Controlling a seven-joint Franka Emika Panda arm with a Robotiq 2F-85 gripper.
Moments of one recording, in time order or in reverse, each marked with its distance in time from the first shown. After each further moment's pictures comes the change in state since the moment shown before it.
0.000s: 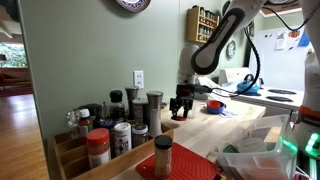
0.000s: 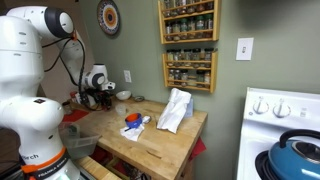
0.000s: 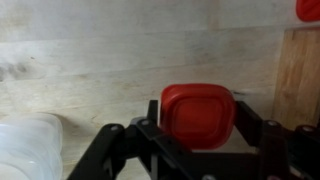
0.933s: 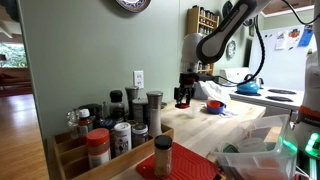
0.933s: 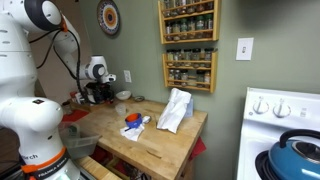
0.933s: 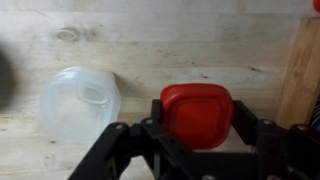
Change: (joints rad) arm -0.039 -0.151 -0.015 -0.028 -0.137 -0.114 0.024
